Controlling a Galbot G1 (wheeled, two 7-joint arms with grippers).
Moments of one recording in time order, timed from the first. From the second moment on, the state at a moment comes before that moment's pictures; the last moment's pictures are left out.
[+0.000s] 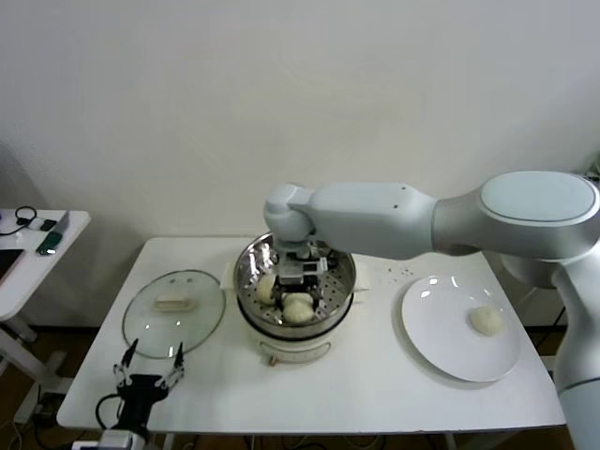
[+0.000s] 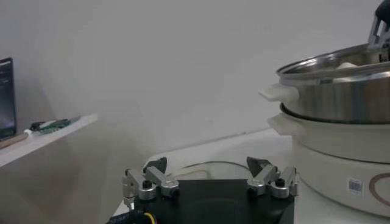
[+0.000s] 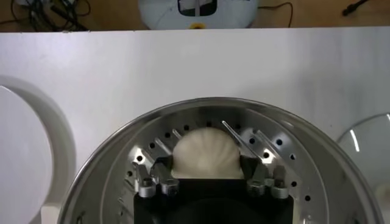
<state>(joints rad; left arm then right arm) 1.73 -1.34 -0.65 -1.99 -0.02 -0.05 -0.09 0.58 1.41 -1.45 1.23 0.04 0.47 -1.23</state>
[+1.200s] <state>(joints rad) 1.74 -1.34 -0.65 -2.01 -0.03 -0.06 -0.09 0.71 1.06 -1.41 1.22 0.22 0.27 -1.22</state>
